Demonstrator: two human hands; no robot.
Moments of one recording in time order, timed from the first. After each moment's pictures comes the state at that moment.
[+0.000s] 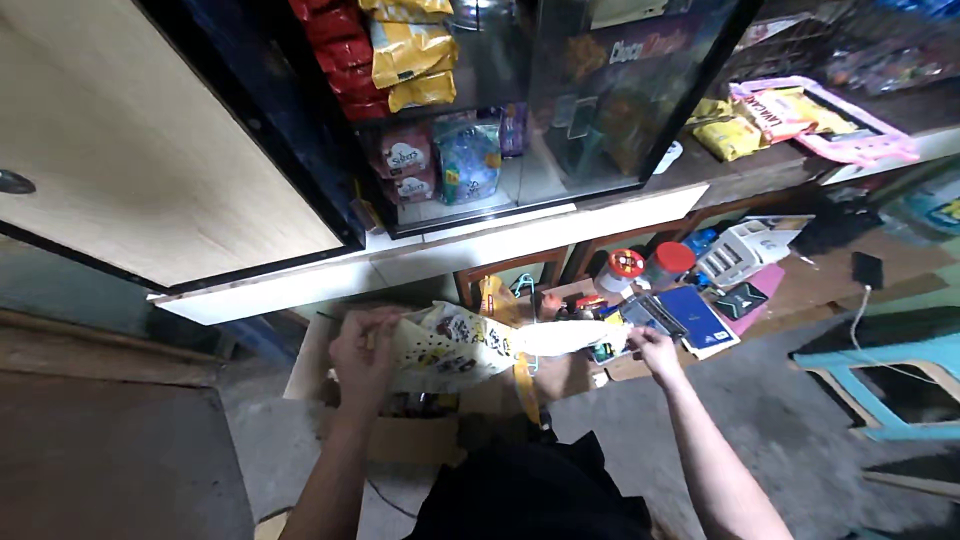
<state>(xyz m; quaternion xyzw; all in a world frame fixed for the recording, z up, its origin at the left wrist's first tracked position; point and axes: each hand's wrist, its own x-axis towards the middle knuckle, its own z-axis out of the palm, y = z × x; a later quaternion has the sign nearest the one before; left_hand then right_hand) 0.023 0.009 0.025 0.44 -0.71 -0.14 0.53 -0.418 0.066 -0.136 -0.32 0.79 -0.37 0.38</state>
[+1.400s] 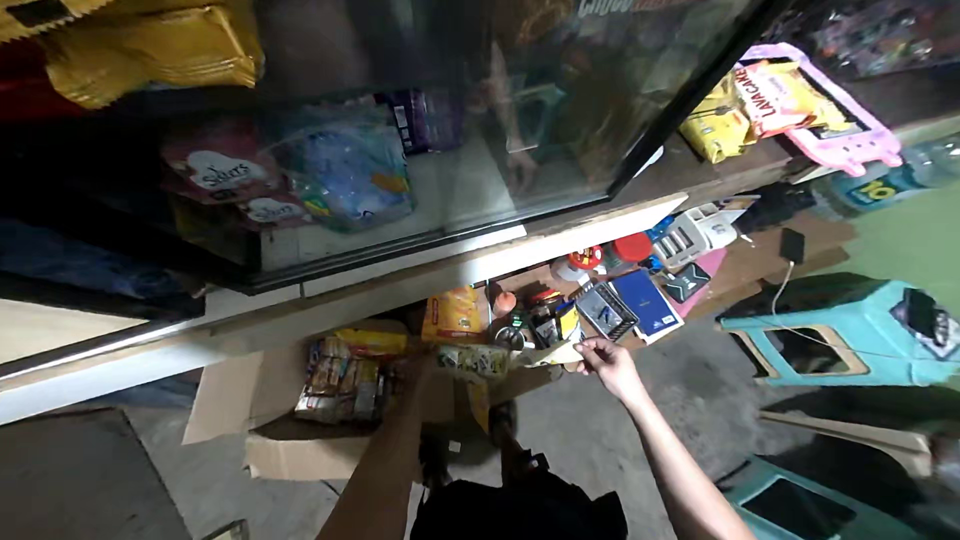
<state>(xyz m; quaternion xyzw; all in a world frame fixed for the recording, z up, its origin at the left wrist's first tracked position) -0.106 -0.080 -0.255 0.70 -0.54 -0.47 0.05 -0.428 0.046 -0.113 -0.38 0.73 -0.37 0.42</state>
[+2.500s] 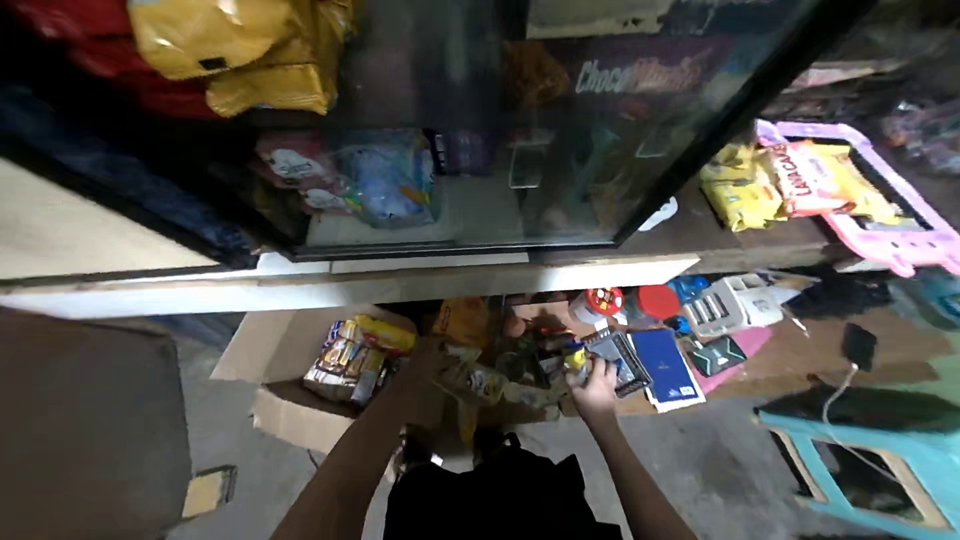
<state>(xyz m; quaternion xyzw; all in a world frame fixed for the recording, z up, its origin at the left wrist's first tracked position) -0.128 -0.095 -0.175 0.60 -0.64 -0.48 0.00 -0.438 0.010 -0.135 -0.44 0.83 -0.21 0.29</state>
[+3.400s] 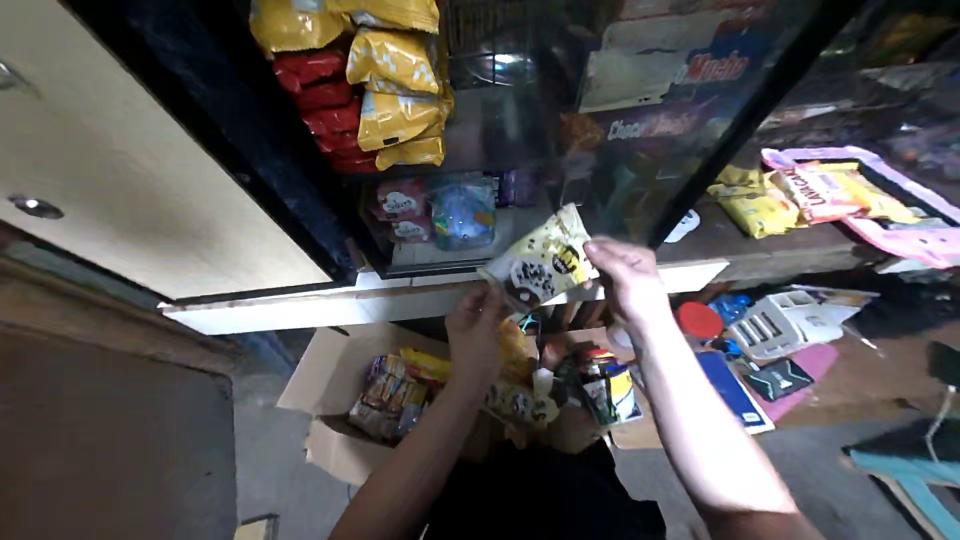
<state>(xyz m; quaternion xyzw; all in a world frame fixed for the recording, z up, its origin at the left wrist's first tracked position) -0.173 -0.040 0.065 0.41 -0.37 -0.52 0.65 -0.356 -0.072 0.087 -0.56 0.41 -0.61 0.39</state>
